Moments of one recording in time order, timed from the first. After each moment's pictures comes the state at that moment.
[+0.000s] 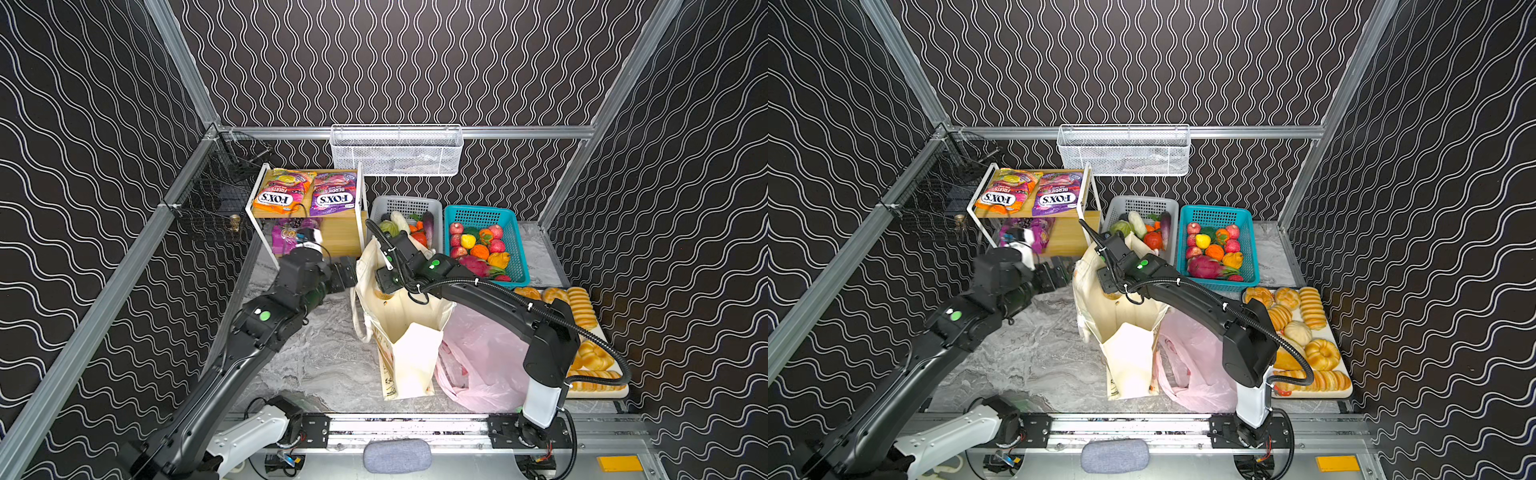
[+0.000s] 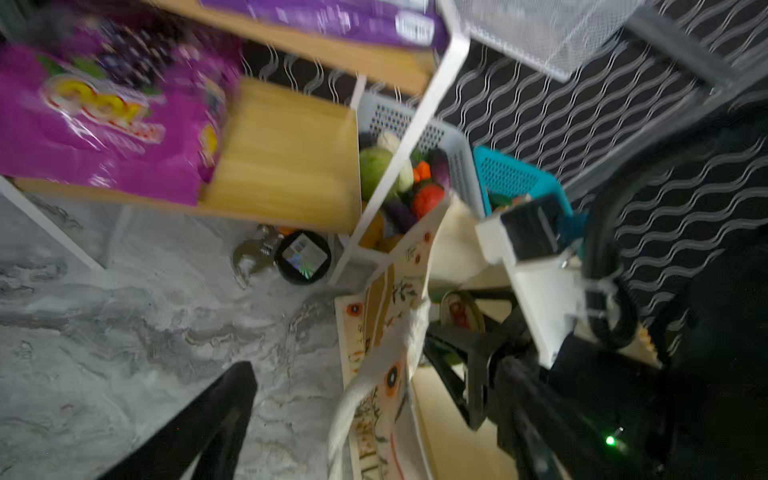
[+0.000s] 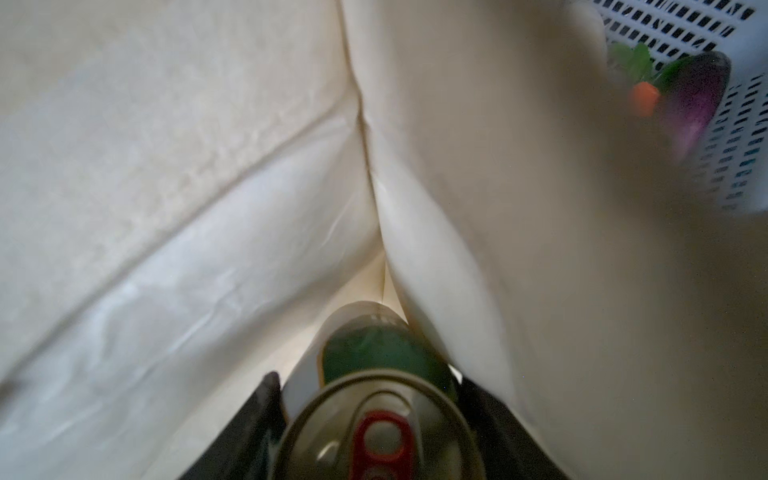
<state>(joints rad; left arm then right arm) -0.51 1.01 1.12 -0.64 -0.14 -0.54 0.87 1.87 1.68 -0.65 0.20 0.28</state>
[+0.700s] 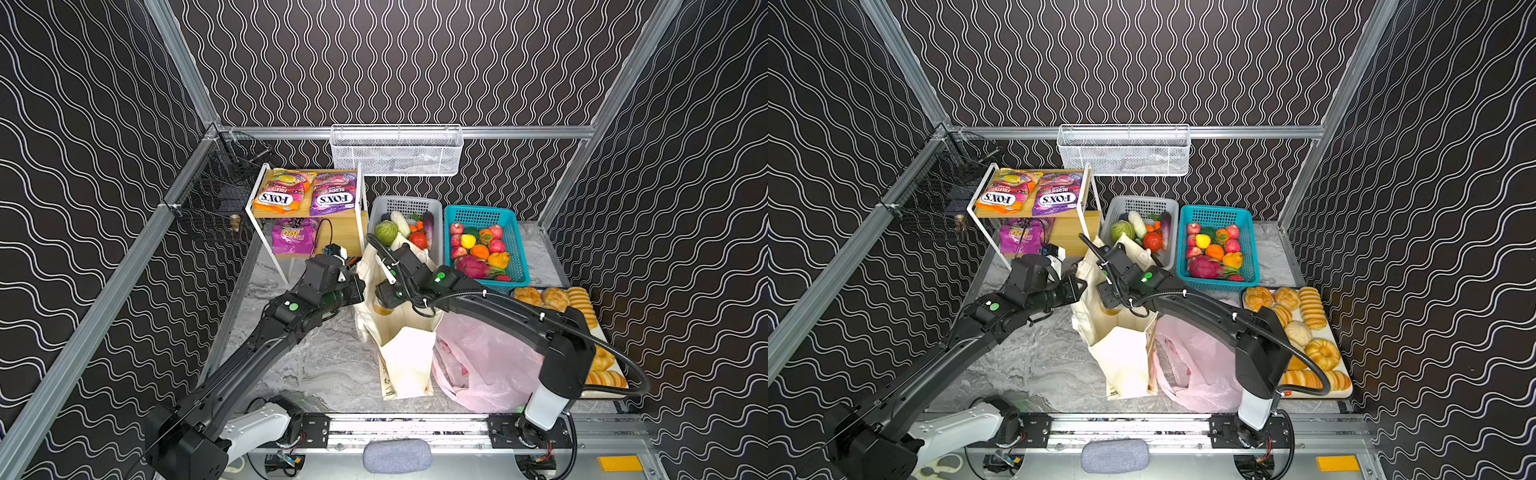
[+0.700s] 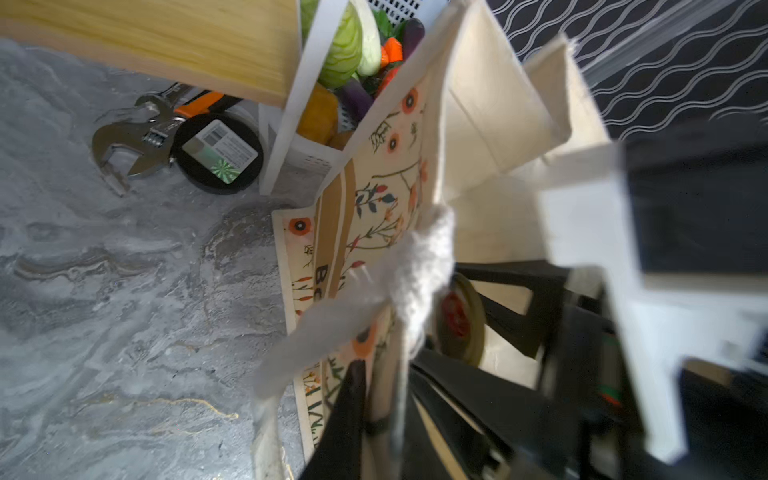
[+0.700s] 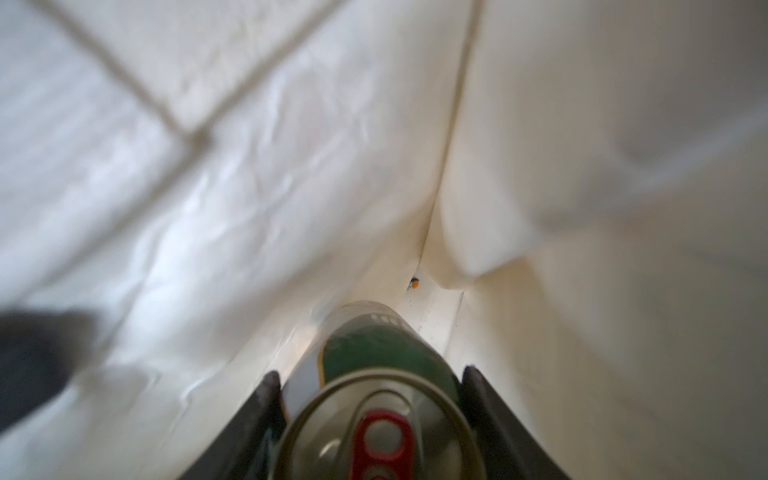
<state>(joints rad) -0.51 1.10 0.98 -0.52 0.04 -0.68 0.92 1.74 1.50 -0.61 0.14 0.27</state>
